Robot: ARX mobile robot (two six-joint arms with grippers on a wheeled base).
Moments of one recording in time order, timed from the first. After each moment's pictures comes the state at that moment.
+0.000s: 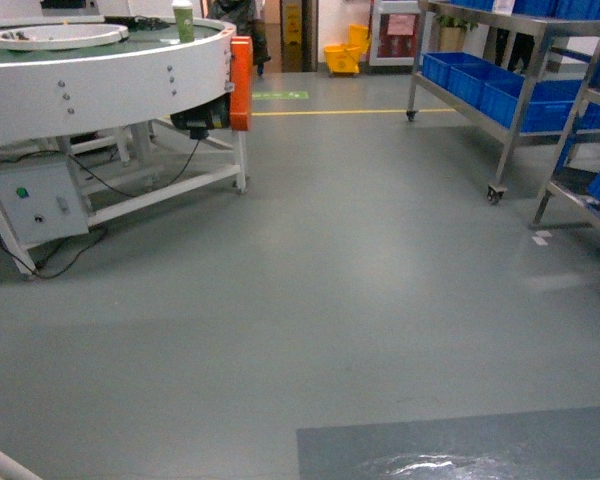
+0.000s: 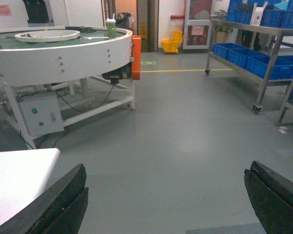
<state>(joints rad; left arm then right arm) 0.00 0.01 0.02 0.00 0.00 0.00 0.00 0.00 0.01 0.00 0.00 0.00</state>
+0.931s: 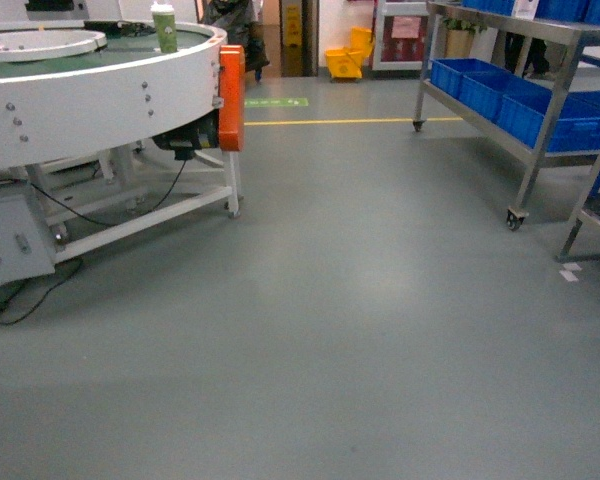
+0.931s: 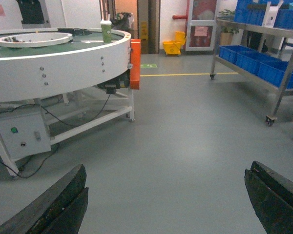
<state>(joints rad) 0.00 0.01 0.02 -0.01 0.00 0.00 0.00 0.00 0.01 -0.01 0.00 0.00</state>
